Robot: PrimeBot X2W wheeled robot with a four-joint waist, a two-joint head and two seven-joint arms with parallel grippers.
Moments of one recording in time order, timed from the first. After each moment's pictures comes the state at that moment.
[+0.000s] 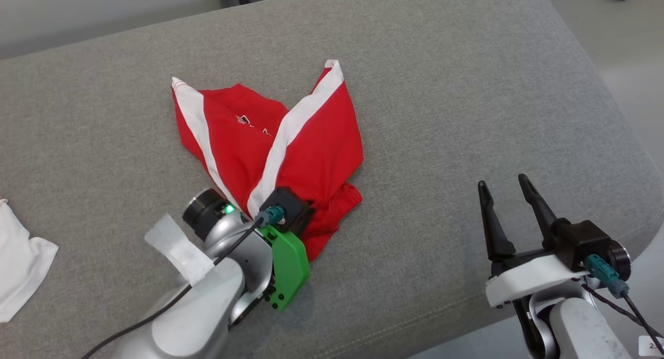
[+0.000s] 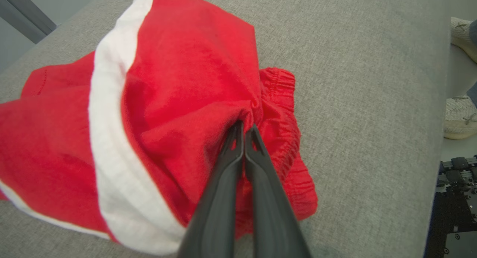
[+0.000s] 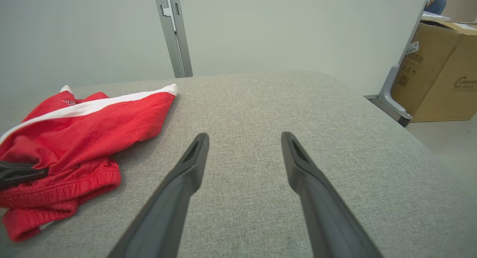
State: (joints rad) left arm -0.51 0.16 -0.79 0.37 -0.32 -0.13 0.16; right arm -0.01 -0.06 0.19 0.09 0.12 -0.01 -0.25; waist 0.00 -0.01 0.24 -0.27
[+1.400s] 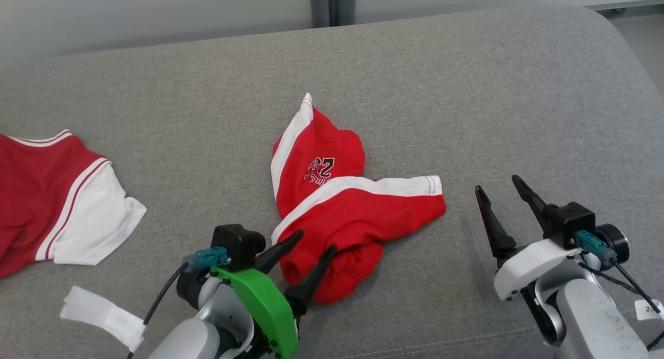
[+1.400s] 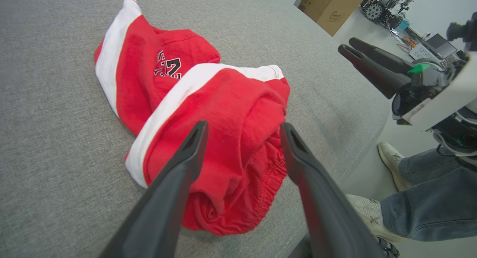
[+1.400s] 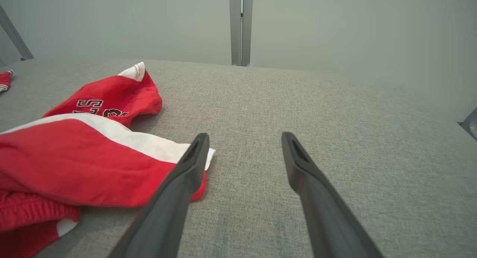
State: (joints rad) left arm -0.20 0.21 -0.64 0.01 -0.69 -0.06 0.18; right arm -0.11 -0.13 0.20 0.28 0.09 0.08 -0.23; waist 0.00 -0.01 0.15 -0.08
